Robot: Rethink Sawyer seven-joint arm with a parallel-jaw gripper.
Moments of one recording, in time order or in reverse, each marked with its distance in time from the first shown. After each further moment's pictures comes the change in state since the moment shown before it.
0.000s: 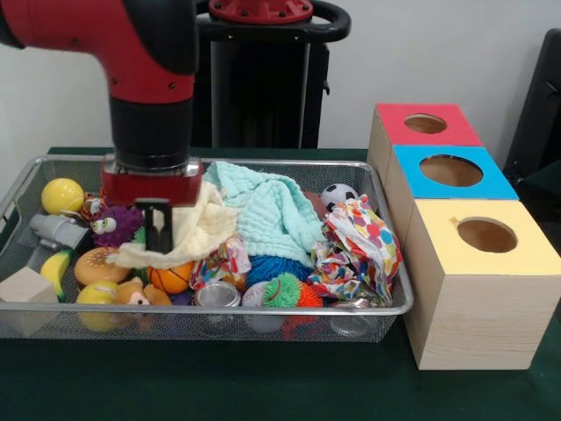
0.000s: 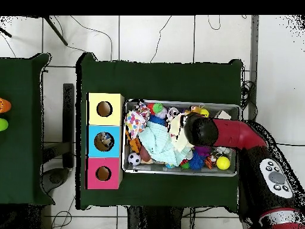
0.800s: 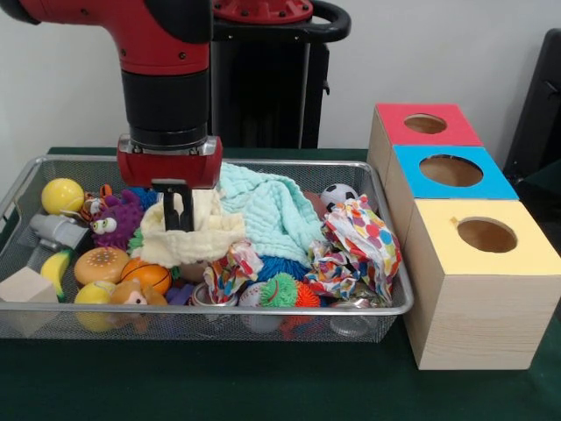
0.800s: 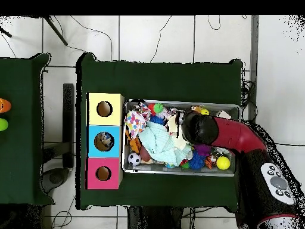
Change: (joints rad) arm 0.016 -0.033 -0.022 0.035 0.150 0.000 0.000
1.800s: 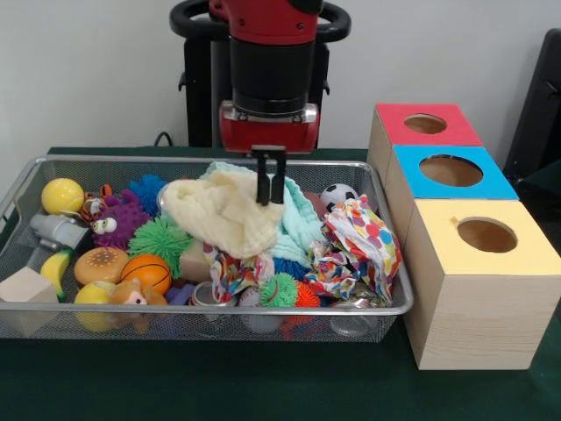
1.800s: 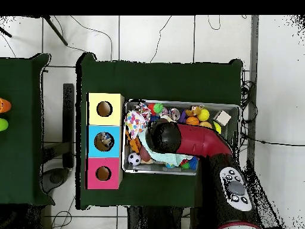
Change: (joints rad) arm 0.244 -0.080 -0.143 0.112 0.125 -0.001 0.009
